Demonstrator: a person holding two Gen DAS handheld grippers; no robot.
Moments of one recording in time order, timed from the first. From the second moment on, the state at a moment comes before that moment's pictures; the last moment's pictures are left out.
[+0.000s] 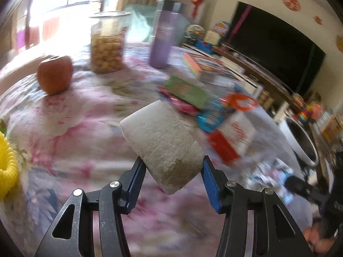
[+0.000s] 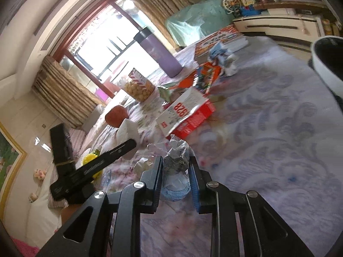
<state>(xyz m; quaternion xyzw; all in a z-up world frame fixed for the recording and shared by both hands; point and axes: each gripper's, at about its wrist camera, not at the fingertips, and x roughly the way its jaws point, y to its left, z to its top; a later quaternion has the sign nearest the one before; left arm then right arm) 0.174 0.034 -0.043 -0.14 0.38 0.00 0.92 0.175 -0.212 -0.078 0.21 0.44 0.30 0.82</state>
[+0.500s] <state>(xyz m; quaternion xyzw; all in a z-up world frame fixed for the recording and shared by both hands) 0.172 -0.059 -0.035 -0.10 0.40 -0.13 0.90 0.160 -0.293 -0.061 0.22 0.41 0.23 0.86</state>
